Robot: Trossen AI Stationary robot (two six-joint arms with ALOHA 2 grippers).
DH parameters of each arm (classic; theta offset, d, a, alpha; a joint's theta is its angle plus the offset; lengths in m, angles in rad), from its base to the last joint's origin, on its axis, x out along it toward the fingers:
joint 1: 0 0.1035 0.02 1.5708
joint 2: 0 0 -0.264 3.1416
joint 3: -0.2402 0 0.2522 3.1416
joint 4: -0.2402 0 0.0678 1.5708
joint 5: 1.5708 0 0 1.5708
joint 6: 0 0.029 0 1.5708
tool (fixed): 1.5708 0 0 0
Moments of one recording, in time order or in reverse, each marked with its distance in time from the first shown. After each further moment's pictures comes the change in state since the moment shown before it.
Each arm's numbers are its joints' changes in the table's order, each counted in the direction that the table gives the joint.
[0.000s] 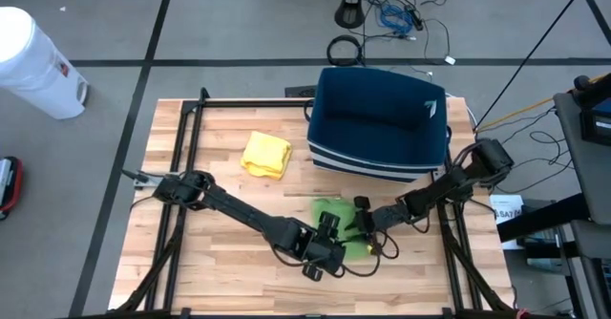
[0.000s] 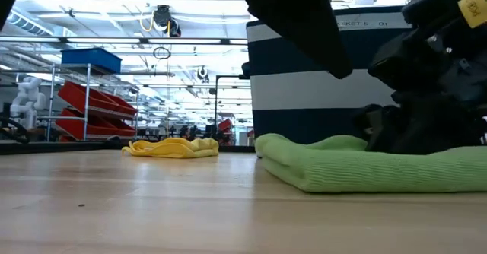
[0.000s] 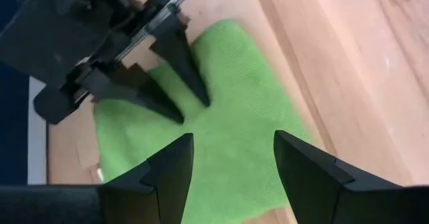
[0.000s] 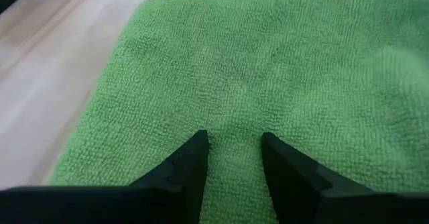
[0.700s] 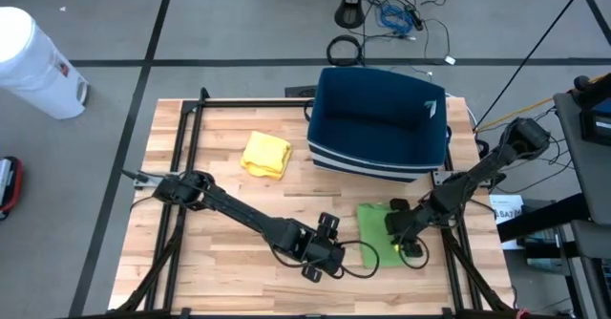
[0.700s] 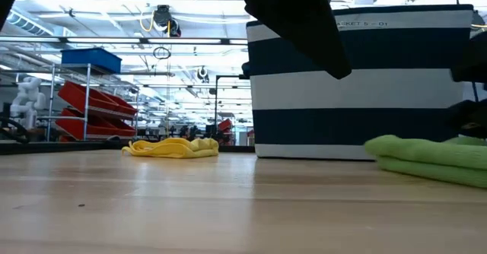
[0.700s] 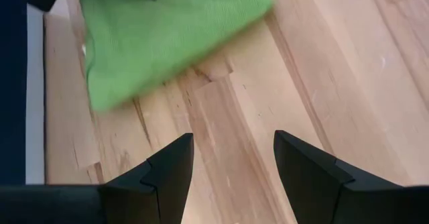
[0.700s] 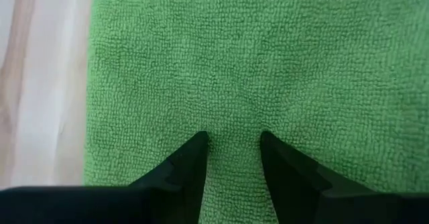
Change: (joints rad) left arm 0.000 0.000 0.001 -0.002 0.000 0.001; right arm 0.193 0.495 0.001 -0.913 -0.115 0.382
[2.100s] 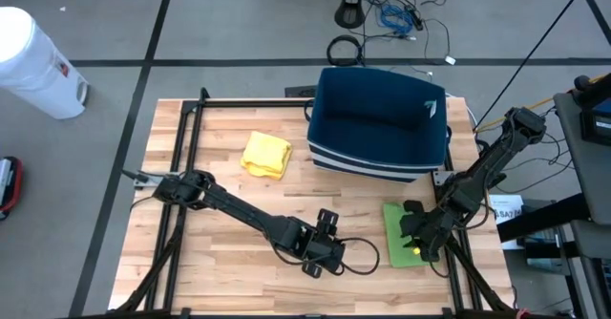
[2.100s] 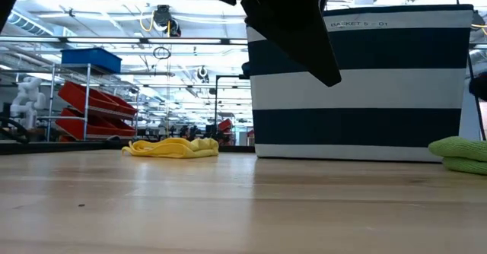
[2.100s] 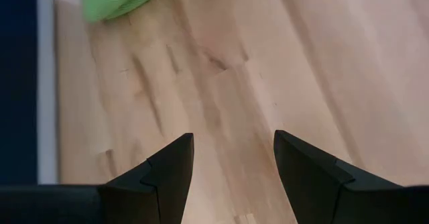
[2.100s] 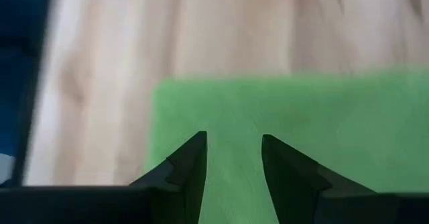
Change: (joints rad) left arm 0.013 0.000 0.000 -0.027 -0.032 -0.006; right arm 0.228 0.229 -0.066 -0.230 0.136 0.196
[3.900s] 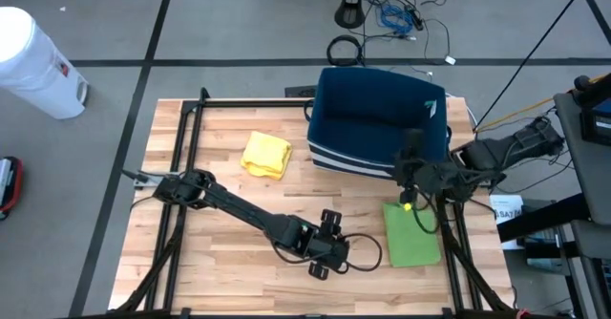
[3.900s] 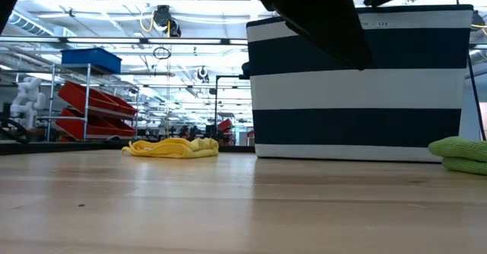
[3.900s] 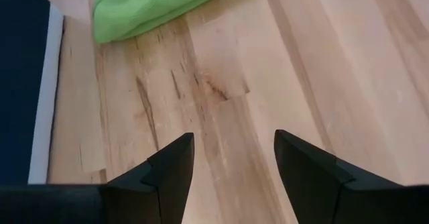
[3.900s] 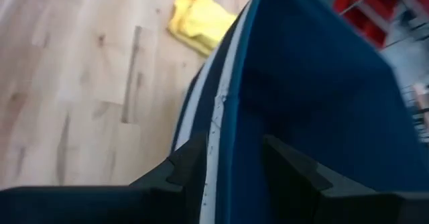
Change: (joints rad) left arm 0.007 0.000 0.000 0.093 0.025 -0.047; right arm -0.448 0.003 -0.631 -0.466 0.571 -0.830
